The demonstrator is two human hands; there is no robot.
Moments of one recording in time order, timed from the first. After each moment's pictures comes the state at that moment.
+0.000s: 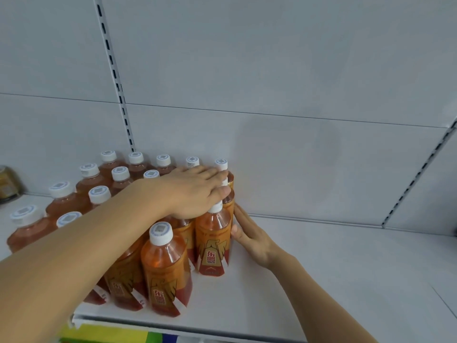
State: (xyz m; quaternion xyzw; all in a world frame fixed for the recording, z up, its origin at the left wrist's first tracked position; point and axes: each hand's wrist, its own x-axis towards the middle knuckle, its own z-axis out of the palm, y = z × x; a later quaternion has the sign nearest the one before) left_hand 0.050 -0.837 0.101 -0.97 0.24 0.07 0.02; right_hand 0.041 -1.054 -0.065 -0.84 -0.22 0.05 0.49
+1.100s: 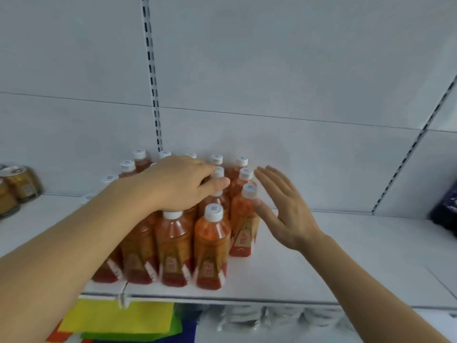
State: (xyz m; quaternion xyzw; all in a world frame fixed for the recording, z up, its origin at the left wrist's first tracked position) left_hand -0.003 -0.753 0.128 -0.95 0.29 -0.05 -0.03; right_hand -0.034 -1.028 0.032 -0.91 -0.21 -0.28 0.23
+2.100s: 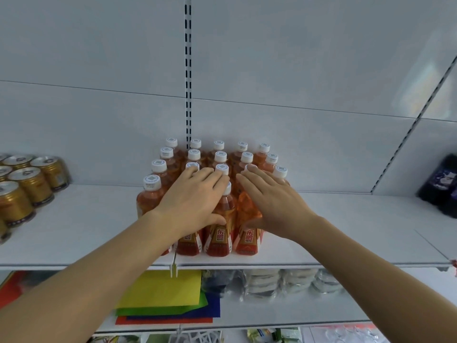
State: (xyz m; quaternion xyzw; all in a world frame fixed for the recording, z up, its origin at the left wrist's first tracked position) left_hand -0.050 -0.678 0.061 -0.91 0.35 -0.21 0.10; right_hand -0.080 -0.911 0.053 -0.96 -0.21 -0.16 -0.12
